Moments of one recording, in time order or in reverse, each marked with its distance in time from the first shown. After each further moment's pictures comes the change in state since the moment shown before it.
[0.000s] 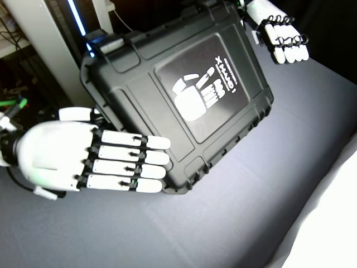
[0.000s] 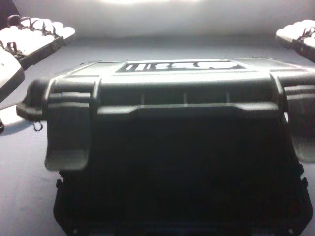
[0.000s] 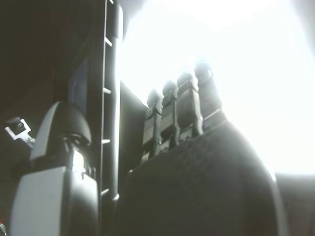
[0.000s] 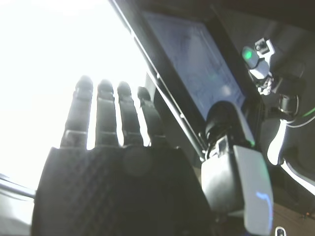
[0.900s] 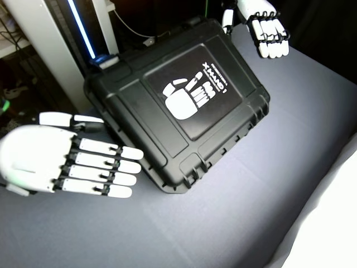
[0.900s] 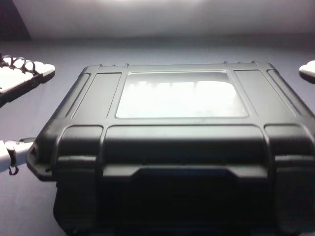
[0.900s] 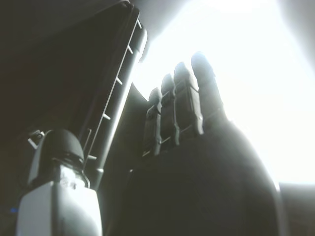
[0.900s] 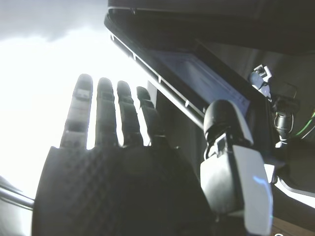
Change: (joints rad) left arm 0.242 0.106 -0.129 -0.019 -0.103 0.005; right arm -0.181 0.104 -0.089 0.028 0.051 0.015
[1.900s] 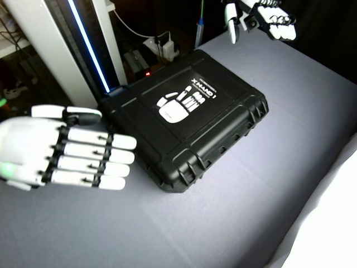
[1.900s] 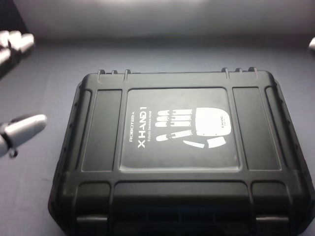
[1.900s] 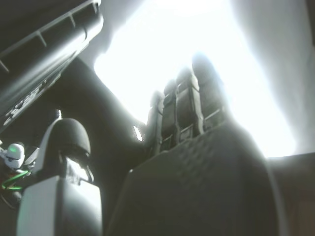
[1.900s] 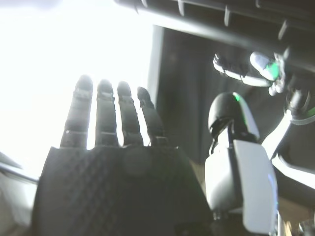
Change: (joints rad) left arm -0.001 -0.090 0.020 -0.121 -0.272 -0.029; right arm -0.034 -0.033 -0.008 0.087 0.278 -0.026
